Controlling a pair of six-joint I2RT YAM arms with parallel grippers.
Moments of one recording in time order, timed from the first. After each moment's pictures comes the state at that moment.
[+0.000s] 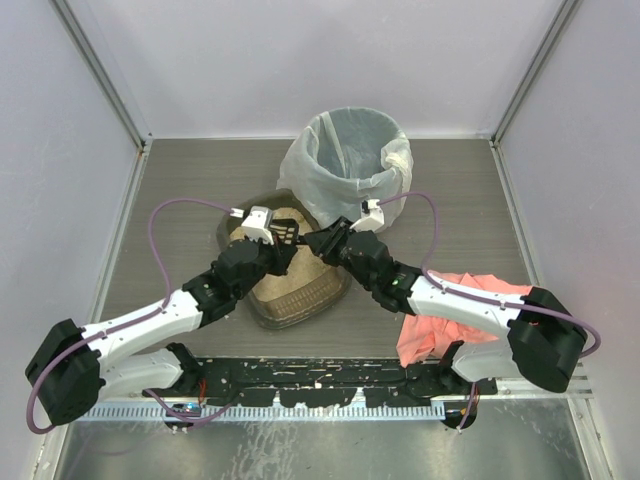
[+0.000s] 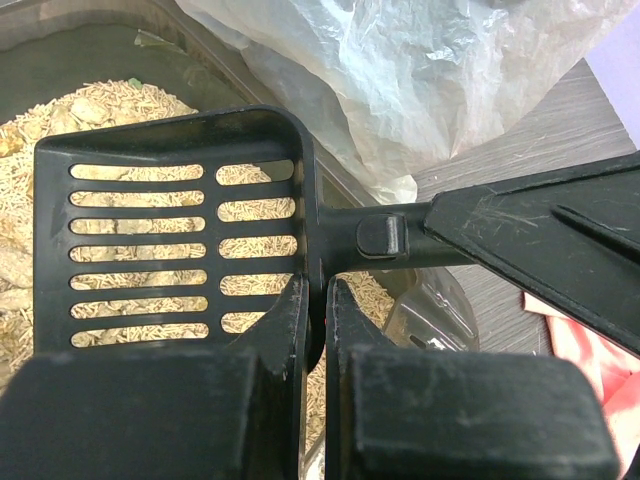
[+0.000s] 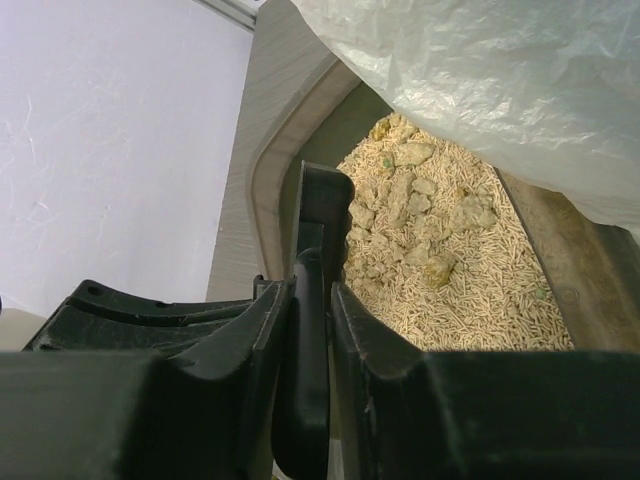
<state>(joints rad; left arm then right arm) -0.82 1.08 0.57 0.23 -0.26 -0.47 0.91 1.29 0.71 0.34 0.35 1.02</state>
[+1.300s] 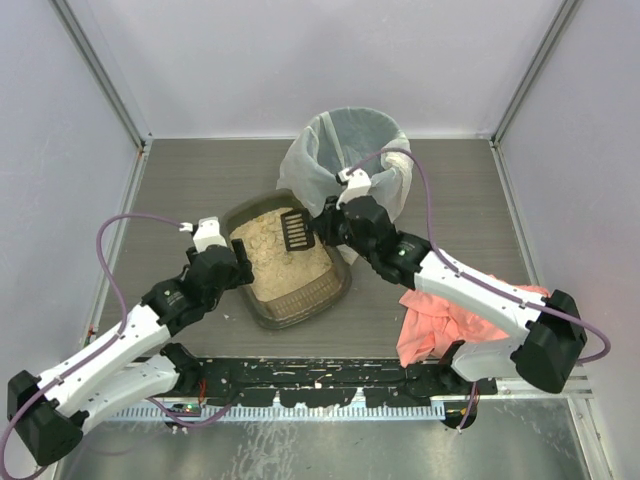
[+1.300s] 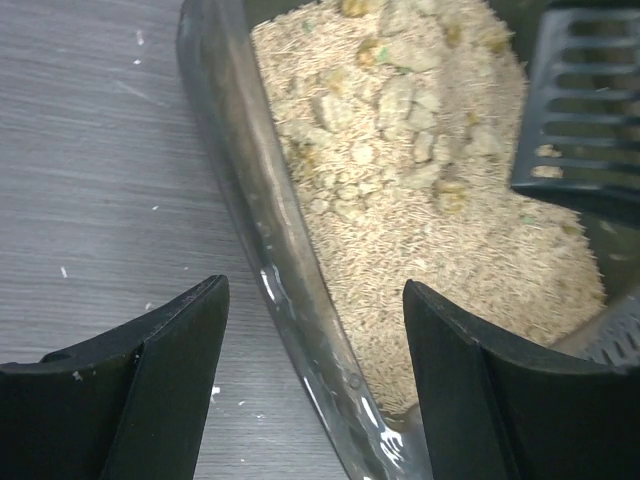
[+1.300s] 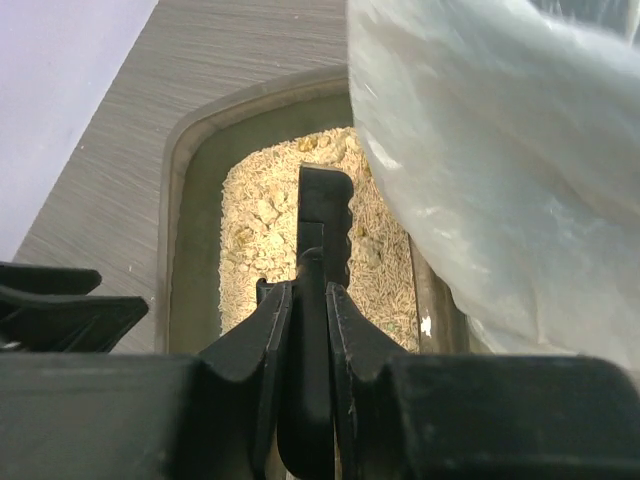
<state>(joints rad) -0.74 0.78 0.64 -0.51 -0.55 -0.67 0.85 1.27 0.97 -0.04 0.25 0.50</state>
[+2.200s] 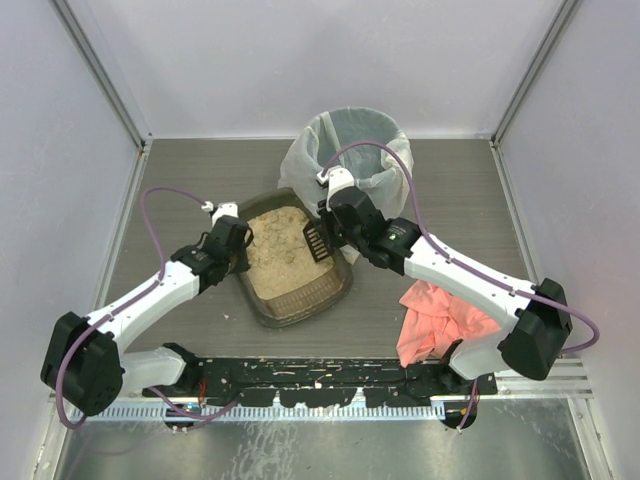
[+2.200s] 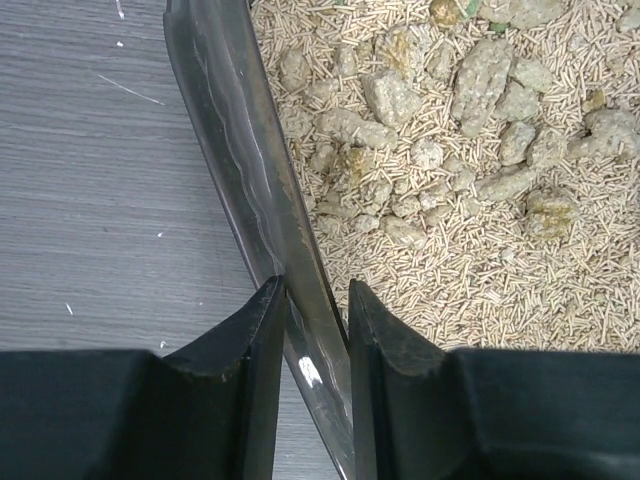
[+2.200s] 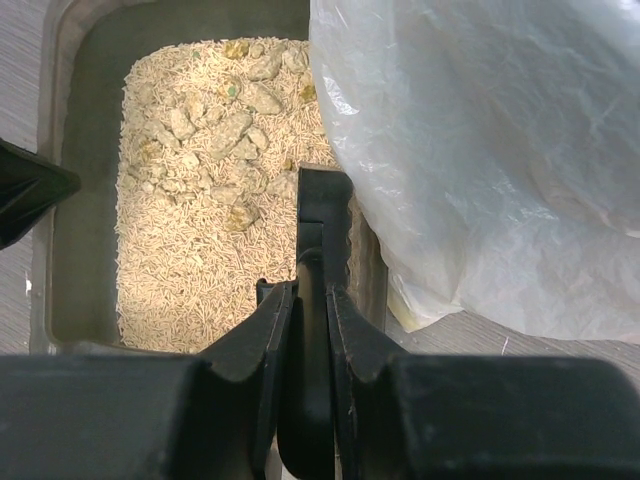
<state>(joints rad) -0.53 1.19 0.75 -0.44 -0.36 -0.53 0.86 1.40 1.20 -0.40 0.26 0.27</state>
